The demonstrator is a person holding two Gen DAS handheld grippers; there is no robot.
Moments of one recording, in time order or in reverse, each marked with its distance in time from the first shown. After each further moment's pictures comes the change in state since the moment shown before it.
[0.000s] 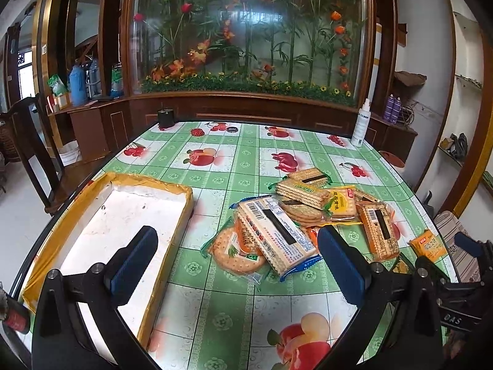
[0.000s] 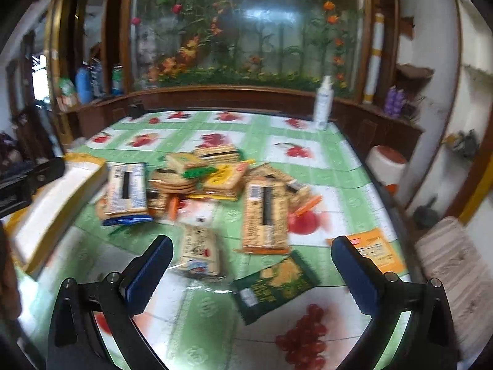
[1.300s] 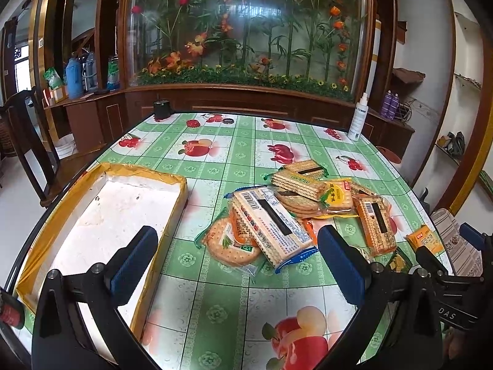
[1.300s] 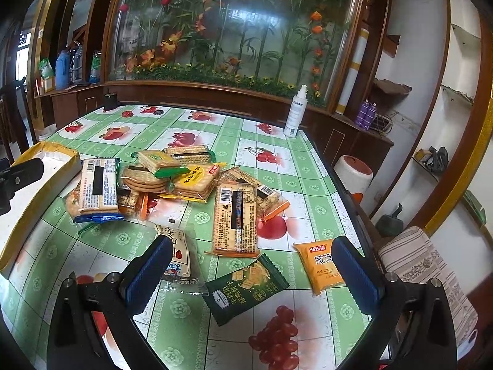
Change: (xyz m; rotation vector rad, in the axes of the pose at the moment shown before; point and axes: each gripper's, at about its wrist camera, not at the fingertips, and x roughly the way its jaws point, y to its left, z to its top) left arm 0.004 0.001 -0.004 -0.010 0.032 -0.025; right arm -0.004 0.008 0.003 -0.056 -0.003 -0.149
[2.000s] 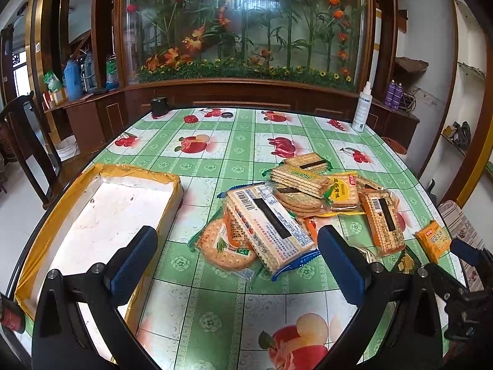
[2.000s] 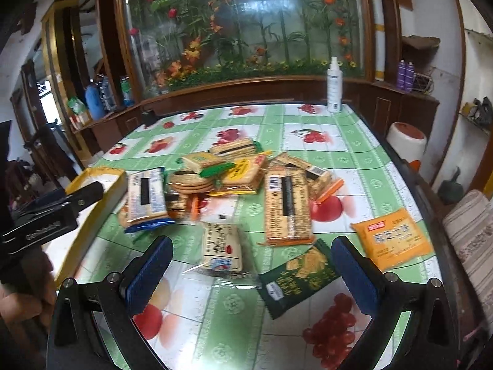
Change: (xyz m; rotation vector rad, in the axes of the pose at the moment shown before) left arm 0.017 -0.012 0.001 0.030 0.029 0.029; right arm 0.012 -0.018 -0.006 0.167 0.052 0.337
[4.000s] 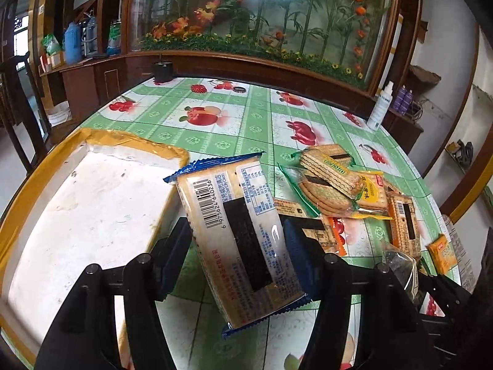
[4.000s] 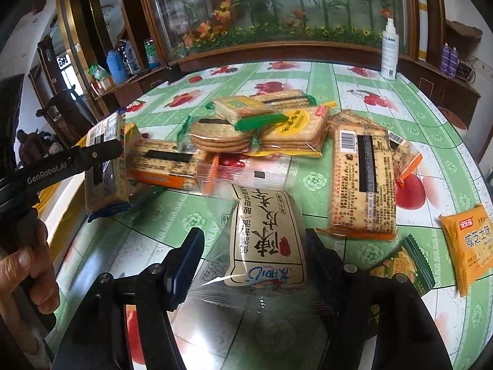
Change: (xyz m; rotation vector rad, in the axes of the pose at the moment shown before) left arm 0.052 0.040 0.000 -0.118 0.097 -0.056; right arm 0.087 0.036 -0.015 -0.070 0.154 0.126
